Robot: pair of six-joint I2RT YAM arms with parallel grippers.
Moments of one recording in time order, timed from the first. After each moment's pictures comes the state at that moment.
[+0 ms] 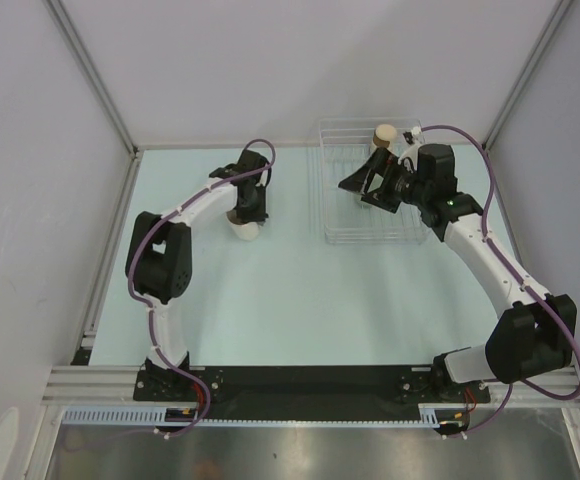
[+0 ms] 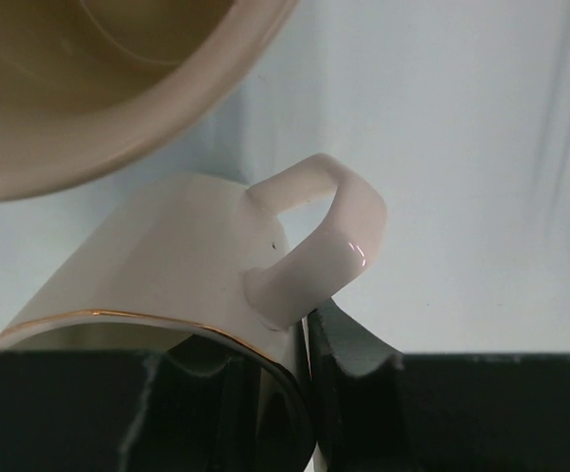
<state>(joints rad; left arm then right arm) -0.39 1.99 1.58 -0.69 -0.06 -0.35 0.26 1.39 1.21 -0.23 -0.50 0.73</state>
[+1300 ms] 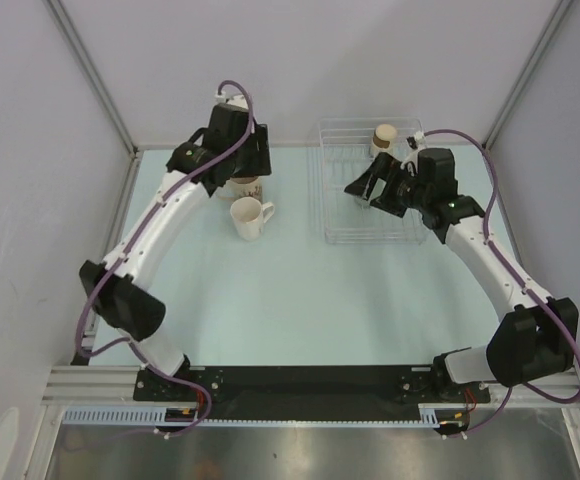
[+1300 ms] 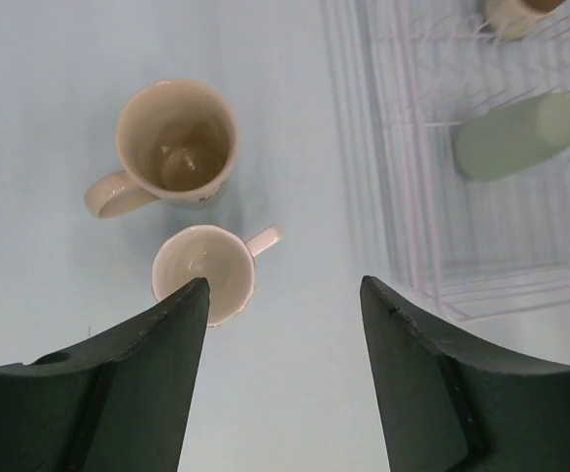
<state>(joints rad) -0.48 1.71 1.85 -0.81 -0.22 -0.36 0.25 1.37 1.18 -0.27 -0.42 0.69</state>
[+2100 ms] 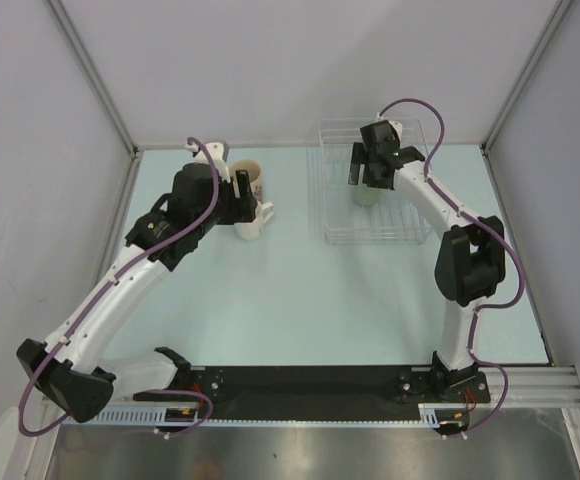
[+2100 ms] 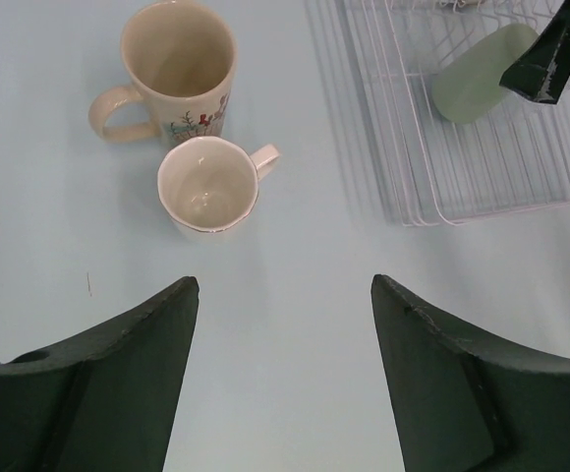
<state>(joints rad) -0.55 1.19 1.30 -0.62 -0.23 -0.36 0.36 1.94 1.75 -0.66 0.34 0.39</state>
